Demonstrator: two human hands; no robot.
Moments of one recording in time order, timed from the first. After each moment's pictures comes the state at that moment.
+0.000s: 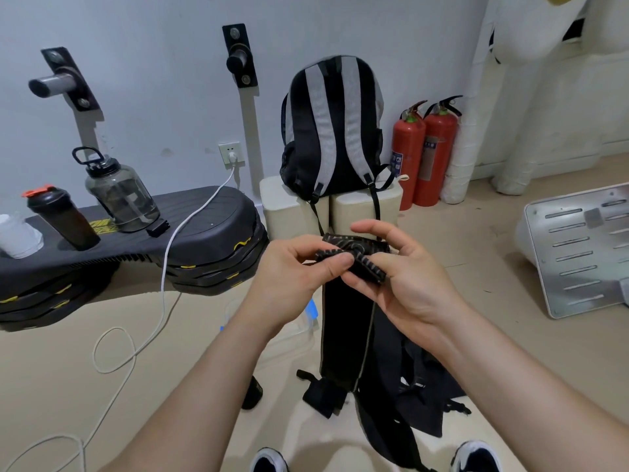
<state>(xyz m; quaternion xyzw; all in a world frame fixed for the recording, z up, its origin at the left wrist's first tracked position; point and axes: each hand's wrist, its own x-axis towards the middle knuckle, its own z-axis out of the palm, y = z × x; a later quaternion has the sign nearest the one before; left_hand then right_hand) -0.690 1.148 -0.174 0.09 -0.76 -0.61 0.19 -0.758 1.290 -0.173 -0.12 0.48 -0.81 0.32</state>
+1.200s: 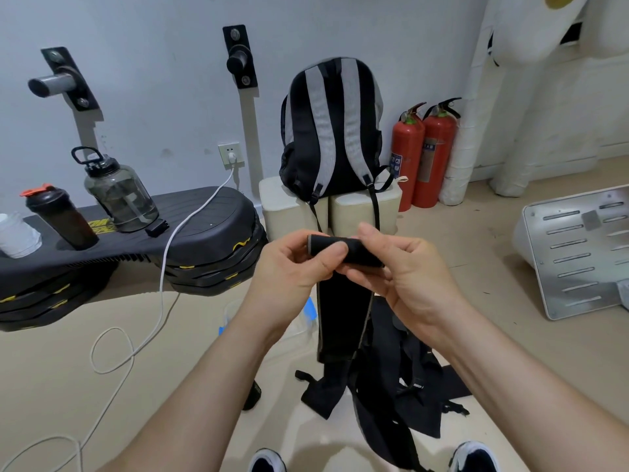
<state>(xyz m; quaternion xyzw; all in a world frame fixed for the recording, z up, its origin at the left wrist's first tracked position) -0.687 1.152 -0.176 0.09 -0.70 -0.68 0.19 -0.754 1.295 -0.163 -0.13 0.53 -0.79 0.29</state>
